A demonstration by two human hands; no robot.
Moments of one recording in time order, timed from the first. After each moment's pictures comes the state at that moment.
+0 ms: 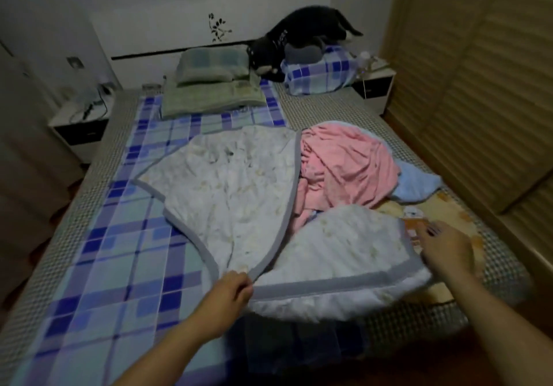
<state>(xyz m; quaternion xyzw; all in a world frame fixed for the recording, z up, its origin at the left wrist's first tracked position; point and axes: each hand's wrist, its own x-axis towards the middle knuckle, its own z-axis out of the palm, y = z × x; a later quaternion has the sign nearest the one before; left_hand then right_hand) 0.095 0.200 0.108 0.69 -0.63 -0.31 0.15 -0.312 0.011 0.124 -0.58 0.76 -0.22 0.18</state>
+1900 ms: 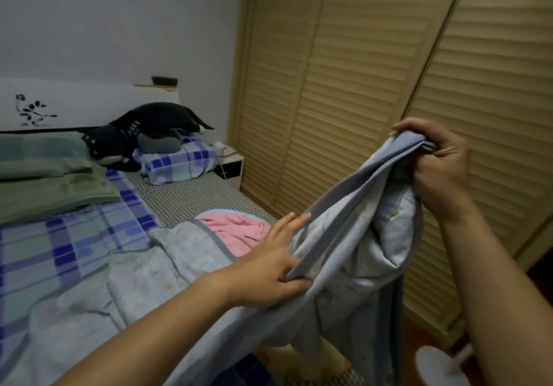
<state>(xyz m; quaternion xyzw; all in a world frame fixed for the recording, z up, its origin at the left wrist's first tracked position) 0.045 -0.037 0.319 0.17 -0.95 -0.16 0.22 -0.213 0.003 0.476 -0.64 0.45 -0.62 -0.05</state>
